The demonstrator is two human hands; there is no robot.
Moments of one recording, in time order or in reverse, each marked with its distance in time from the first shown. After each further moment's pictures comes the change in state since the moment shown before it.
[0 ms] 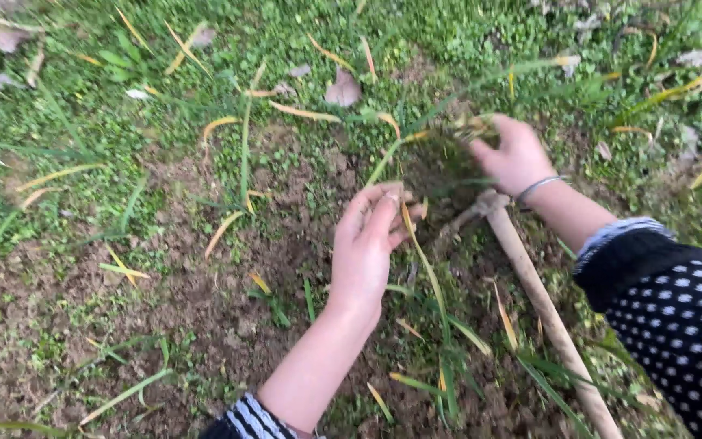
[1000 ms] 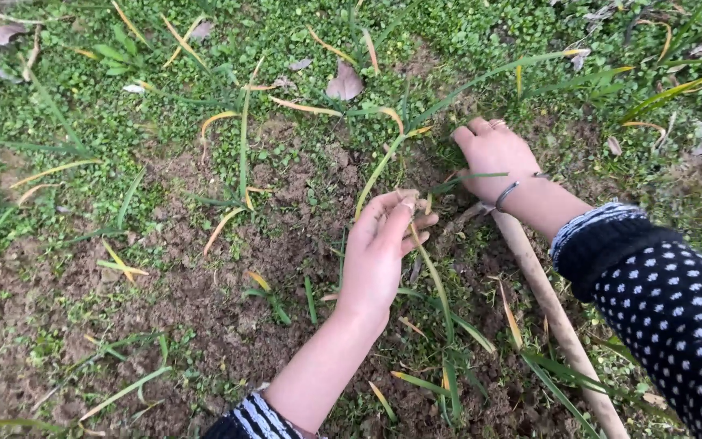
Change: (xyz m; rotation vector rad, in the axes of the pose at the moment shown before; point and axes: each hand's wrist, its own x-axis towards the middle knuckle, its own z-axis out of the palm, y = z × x) left_hand 0.002 -0.016 -0.001 0.011 -0.059 -0.032; right_hand 0.018 0.005 0.030 -0.765 -0.222 -0.213
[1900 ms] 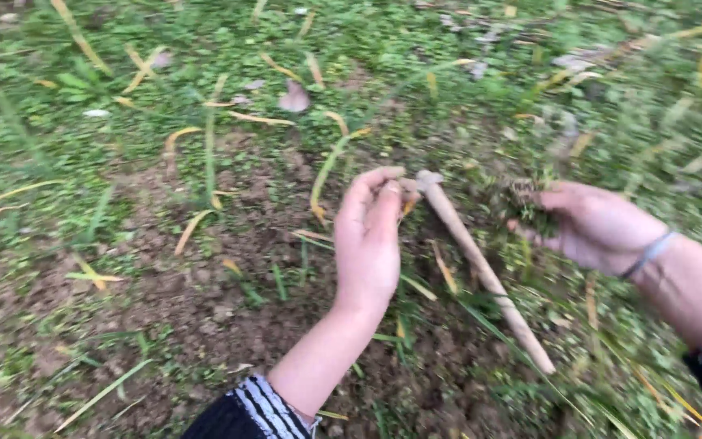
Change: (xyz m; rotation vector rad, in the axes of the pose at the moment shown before) left_hand -0.036 -0.008 0.042 -0.115 -0.041 0.326; right_hand -0.205 0.038 -0.135 1.761 -0.178 0.870
